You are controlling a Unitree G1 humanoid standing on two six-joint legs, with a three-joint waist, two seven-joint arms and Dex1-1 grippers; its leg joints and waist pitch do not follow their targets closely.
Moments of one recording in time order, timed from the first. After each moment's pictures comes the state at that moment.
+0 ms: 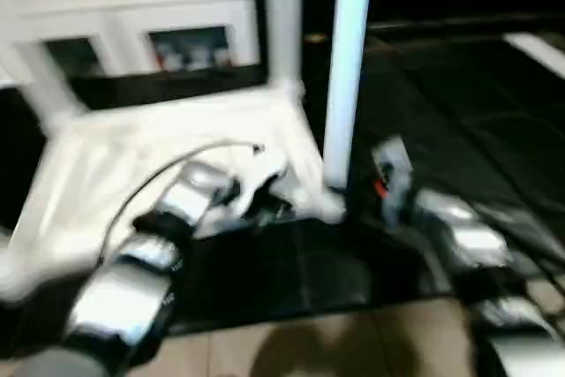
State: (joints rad) left arm -0.93 0.13 -0.17 1.07 0.10 0.26 -0.87; right arm -0.68 -0.12 -0.07 0.79 0.18 0.20 0.61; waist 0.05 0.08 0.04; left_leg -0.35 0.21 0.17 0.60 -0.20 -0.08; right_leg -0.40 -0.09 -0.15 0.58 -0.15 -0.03
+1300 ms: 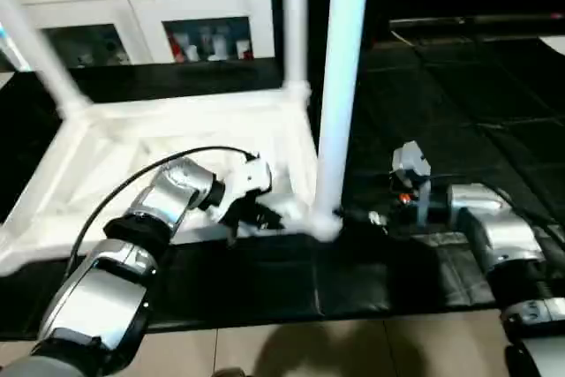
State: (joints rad) left arm -0.81 0.32 -0.32 0.94 0.11 -0.09 -1.43; right arm -0.55 -0.42 0.10 0.59 0.24 0.14 1.41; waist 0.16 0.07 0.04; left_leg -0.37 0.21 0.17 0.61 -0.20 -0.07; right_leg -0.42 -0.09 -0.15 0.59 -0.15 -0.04
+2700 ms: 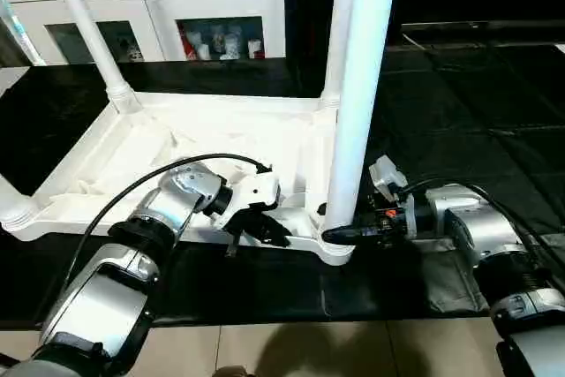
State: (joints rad) left arm -0.80 0.30 -0.35 0.90 0.11 -0.10 -1.46; right arm -0.57 -0.39 0.16 0.63 0.22 0.17 1.48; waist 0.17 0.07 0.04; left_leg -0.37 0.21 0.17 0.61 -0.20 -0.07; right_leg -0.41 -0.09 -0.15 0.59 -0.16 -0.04
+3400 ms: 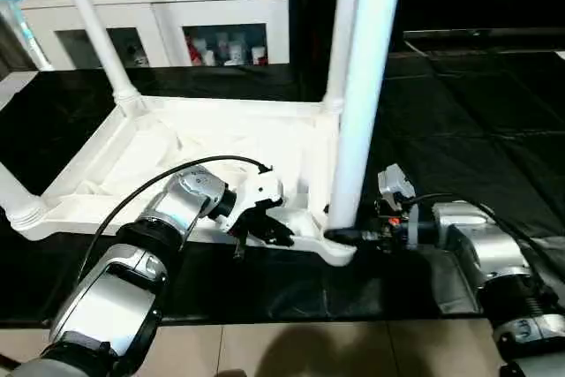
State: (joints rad) left arm -0.82 0.26 -0.32 0.97 0.12 -0.01 -1.33; right arm -0.49 -0.32 0.08 0.62 0.22 0.11 1.27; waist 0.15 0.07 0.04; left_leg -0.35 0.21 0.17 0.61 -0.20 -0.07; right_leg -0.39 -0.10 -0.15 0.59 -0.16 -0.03
